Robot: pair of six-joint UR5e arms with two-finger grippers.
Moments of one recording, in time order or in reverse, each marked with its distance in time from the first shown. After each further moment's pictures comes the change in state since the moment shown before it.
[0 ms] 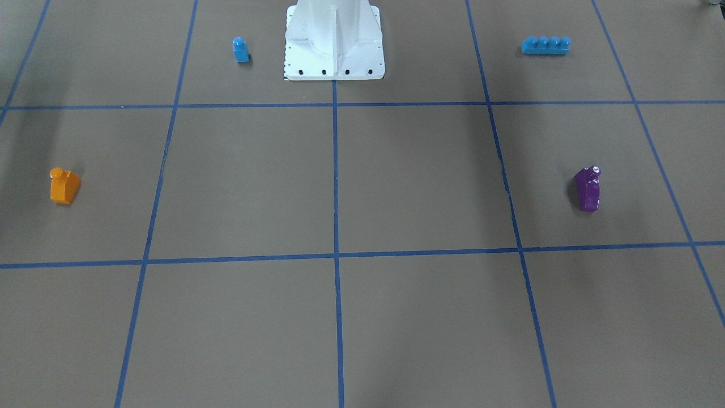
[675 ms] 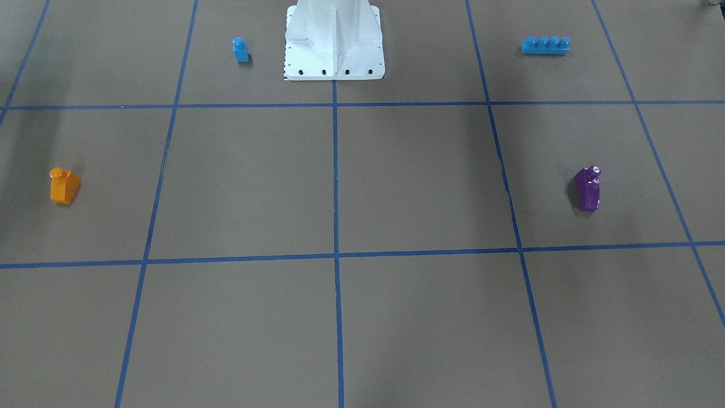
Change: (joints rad) left arm 0.008 -0.010 -0.027 -0.053 0.000 0.007; right arm -0.013 0.005 0.001 0.001 0.031 0.001
